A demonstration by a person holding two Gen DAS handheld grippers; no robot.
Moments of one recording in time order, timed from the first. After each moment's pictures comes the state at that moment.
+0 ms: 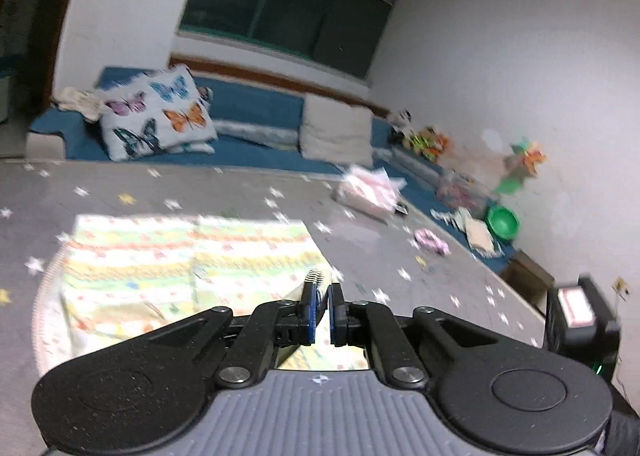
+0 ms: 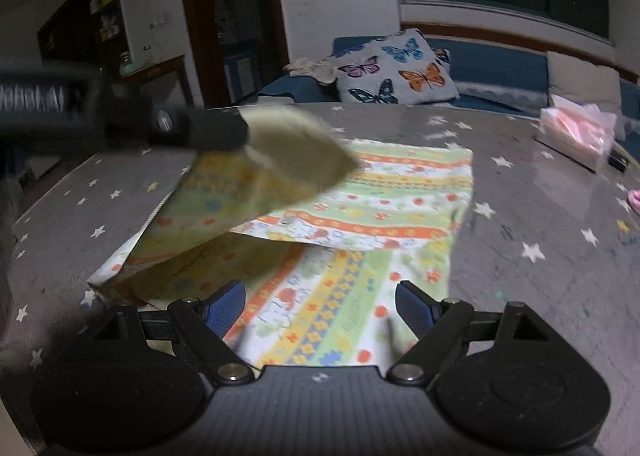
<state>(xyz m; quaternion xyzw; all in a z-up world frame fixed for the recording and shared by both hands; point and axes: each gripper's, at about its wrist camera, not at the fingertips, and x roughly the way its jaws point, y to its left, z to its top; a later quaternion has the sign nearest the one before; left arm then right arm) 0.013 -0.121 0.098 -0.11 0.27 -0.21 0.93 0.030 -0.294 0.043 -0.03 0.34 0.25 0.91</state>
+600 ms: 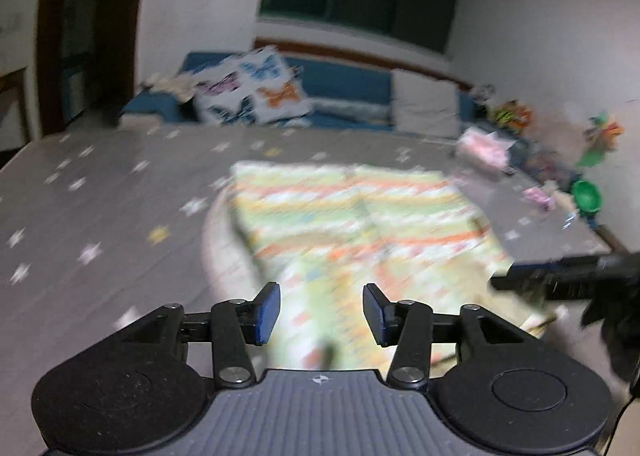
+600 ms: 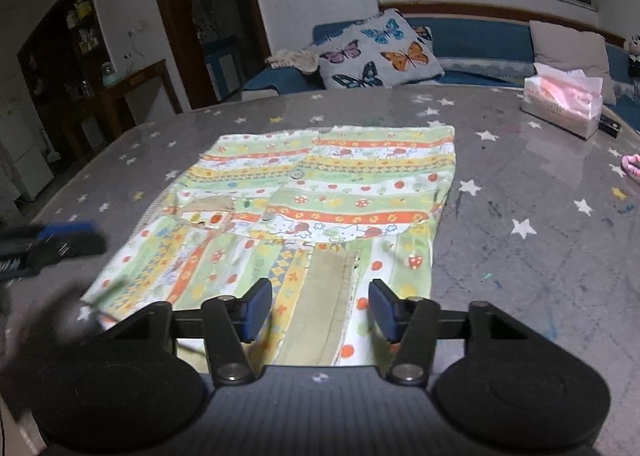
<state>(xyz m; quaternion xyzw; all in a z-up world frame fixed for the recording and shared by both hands) -0.031 -0.005 0.052 -0.06 0.31 -0.07 0.94 0.051 -0.297 0.036 0.00 0.37 0.23 0.90</state>
